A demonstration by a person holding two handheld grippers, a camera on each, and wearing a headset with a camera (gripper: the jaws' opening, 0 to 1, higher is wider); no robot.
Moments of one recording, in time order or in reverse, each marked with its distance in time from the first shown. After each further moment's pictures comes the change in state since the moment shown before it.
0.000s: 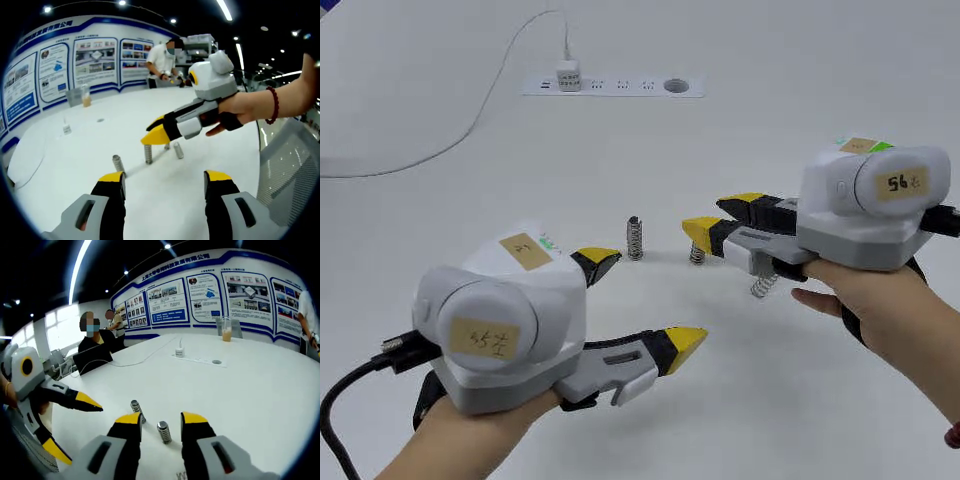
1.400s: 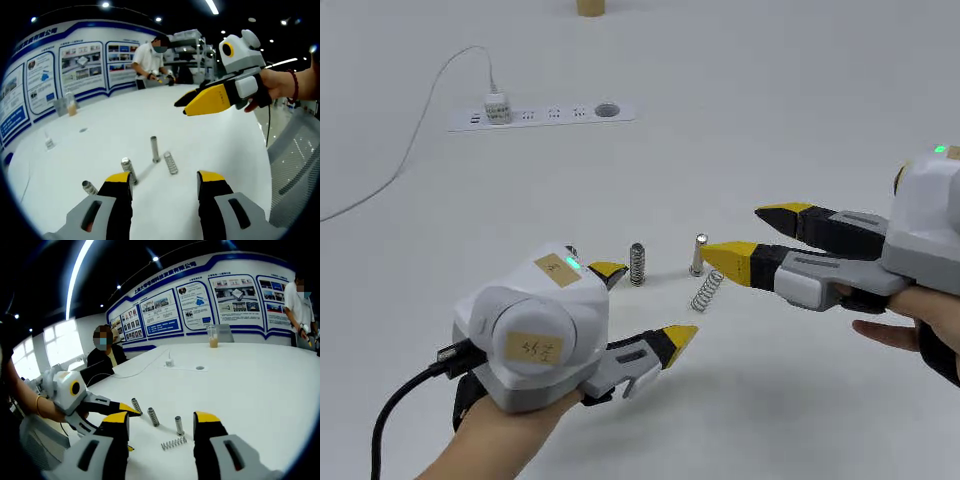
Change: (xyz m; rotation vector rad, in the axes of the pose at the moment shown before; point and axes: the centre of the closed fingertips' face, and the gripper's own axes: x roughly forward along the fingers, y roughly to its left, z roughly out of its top) left arm 0.070 -0.022 0.009 0.097 -0.002 -0.062; right arm -0.096 -0.028 0.007 0.053 -0.087 -0.015
